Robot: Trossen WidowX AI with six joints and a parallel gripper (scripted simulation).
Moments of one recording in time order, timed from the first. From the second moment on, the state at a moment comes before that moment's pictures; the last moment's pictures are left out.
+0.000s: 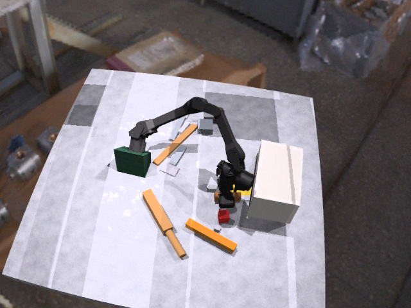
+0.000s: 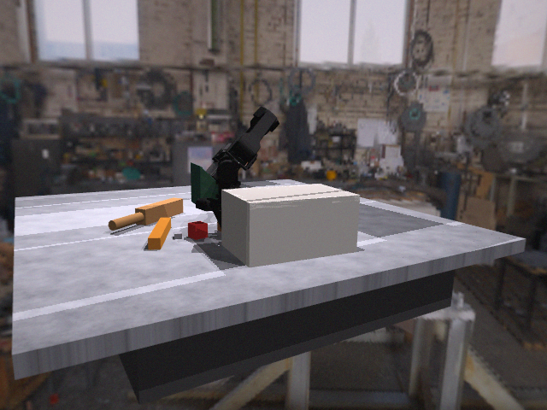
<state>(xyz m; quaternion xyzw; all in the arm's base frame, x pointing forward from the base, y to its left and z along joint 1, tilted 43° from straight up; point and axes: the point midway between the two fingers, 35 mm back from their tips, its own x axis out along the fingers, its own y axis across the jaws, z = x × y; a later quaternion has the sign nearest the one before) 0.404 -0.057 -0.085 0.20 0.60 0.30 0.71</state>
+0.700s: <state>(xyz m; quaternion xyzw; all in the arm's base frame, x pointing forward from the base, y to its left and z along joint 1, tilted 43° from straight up) 0.410 -0.052 -0.079 0.20 0.60 0.30 0.71</state>
